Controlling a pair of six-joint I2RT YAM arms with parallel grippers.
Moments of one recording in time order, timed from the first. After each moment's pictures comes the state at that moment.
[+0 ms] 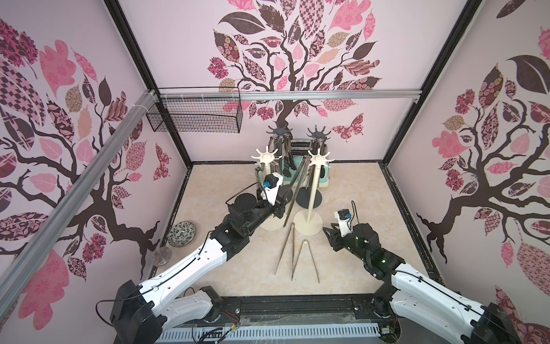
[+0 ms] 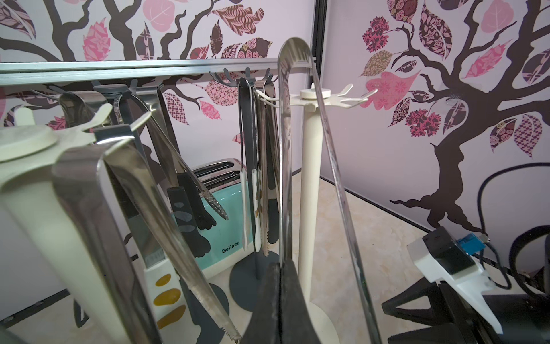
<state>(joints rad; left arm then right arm) -0.74 1.13 0.89 0.24 0.00 0.00 0.61 0.82 0.35 0.05 0.04 0.21</state>
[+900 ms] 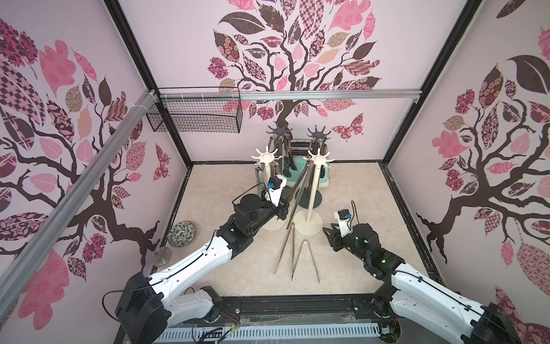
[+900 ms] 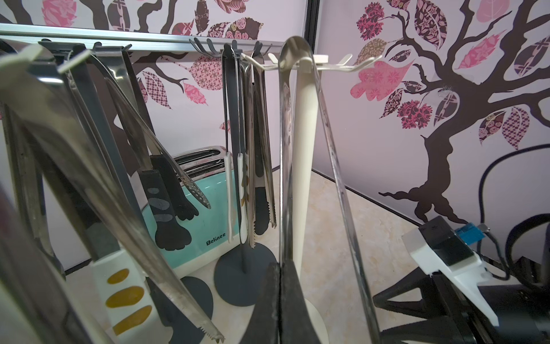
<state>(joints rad) -0.74 1.18 0.86 0.30 0.04 -0.04 0.61 0.82 0.35 0.05 0.03 0.21</state>
